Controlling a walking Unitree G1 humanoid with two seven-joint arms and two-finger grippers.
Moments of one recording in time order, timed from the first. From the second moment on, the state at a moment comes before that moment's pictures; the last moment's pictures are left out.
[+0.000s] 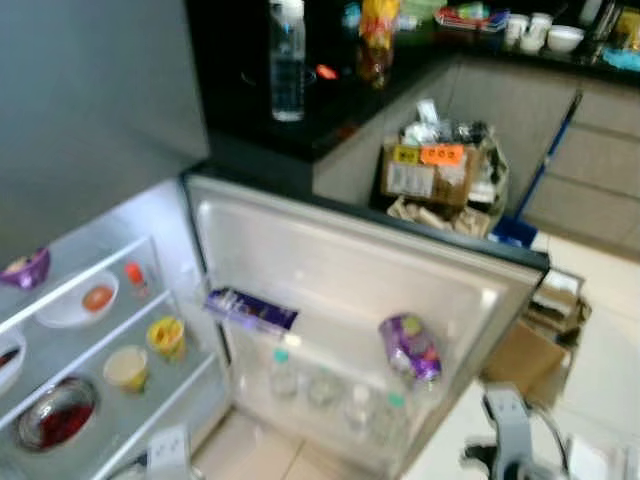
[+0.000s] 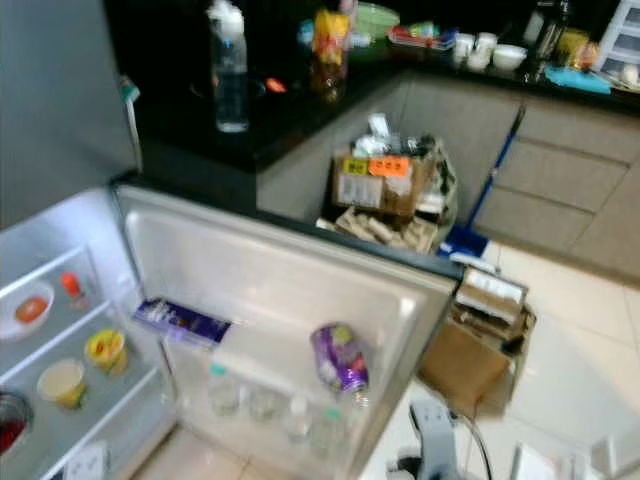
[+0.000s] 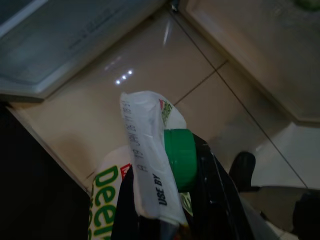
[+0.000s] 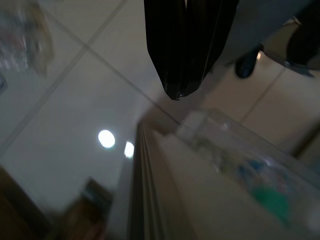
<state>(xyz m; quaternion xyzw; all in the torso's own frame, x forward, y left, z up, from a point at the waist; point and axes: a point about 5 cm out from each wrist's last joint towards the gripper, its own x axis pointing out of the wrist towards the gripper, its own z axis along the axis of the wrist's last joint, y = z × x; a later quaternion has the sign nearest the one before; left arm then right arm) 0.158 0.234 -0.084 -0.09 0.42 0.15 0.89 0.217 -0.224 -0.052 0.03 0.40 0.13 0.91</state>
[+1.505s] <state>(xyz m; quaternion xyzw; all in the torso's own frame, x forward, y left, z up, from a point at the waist) 0.225 0.282 -0.020 -0.07 0.20 0.16 0.96 0.265 -0.208 -0.006 0.03 0.27 0.28 0.92</state>
